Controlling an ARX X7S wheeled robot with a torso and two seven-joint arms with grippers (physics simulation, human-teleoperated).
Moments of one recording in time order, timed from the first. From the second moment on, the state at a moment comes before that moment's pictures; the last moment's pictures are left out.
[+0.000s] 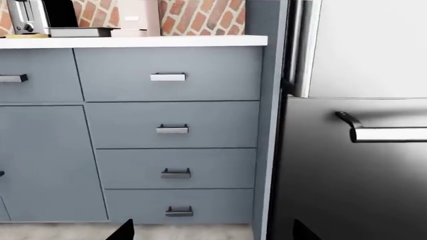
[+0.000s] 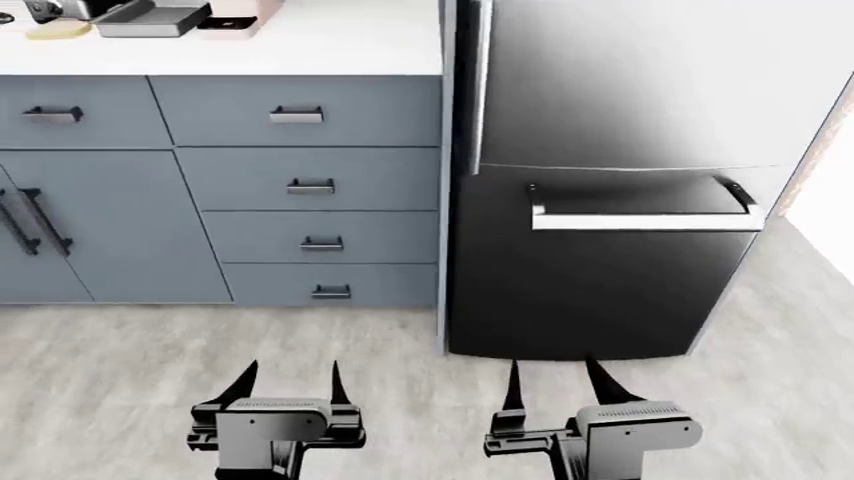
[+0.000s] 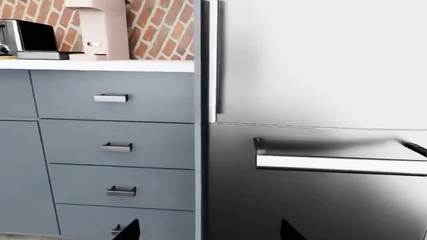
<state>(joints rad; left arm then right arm) 0.00 -0.05 0.08 0.00 -0.04 -0.01 -0.09 -0.04 0.07 -0.09 -0.04 0.05 -0.08 0.02</state>
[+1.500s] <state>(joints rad) -0.05 -0.14 0.19 -0.06 -0.12 -0.02 -0.14 0.74 0.13 -0.17 -0.54 0.12 1.09 0.10</state>
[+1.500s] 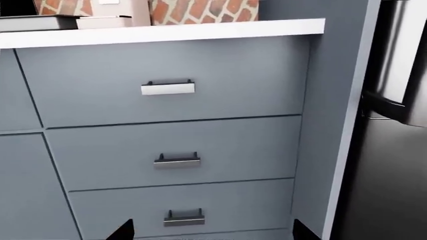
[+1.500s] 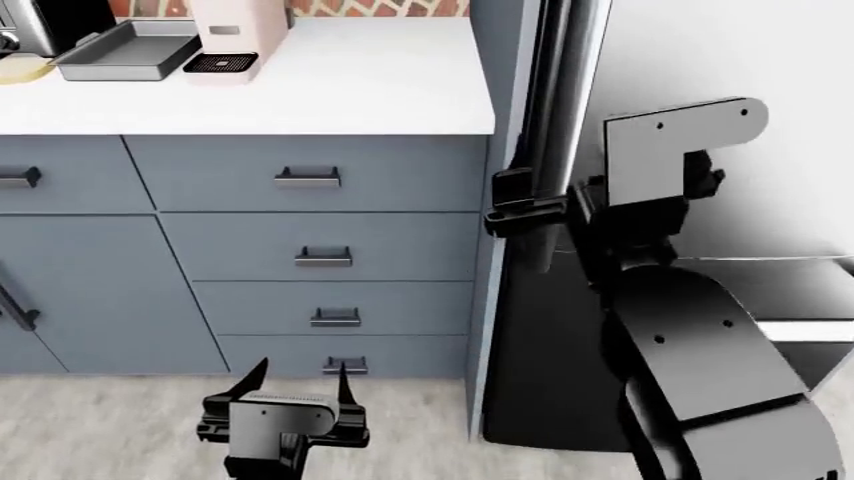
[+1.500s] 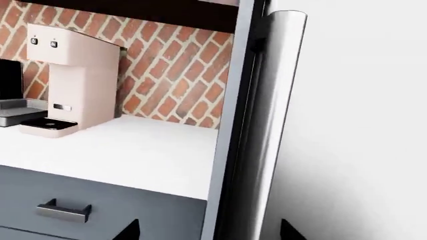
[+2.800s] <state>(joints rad) -0.06 -0.18 0.23 -0.07 -0.17 -0.02 -0.15 1.44 0.01 -0.29 1.11 0.18 0.42 0.23</state>
